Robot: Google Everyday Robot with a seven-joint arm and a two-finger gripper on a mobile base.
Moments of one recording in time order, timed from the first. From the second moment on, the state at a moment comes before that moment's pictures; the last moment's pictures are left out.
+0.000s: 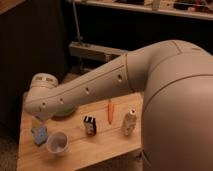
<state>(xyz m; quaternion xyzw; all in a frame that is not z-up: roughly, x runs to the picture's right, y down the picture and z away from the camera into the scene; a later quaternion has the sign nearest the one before) -0.274 0.111 0.648 -0.24 -0.10 0.32 0.91</state>
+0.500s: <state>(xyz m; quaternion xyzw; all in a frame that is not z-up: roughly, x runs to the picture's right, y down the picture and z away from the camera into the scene) -0.274 0.111 0.648 -0.24 -0.10 0.32 0.91</state>
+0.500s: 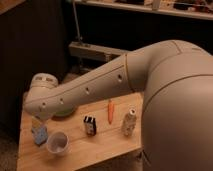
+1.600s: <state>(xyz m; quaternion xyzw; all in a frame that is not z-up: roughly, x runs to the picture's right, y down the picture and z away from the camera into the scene) -0.341 0.031 0.633 -0.23 -0.08 0.32 0.92</state>
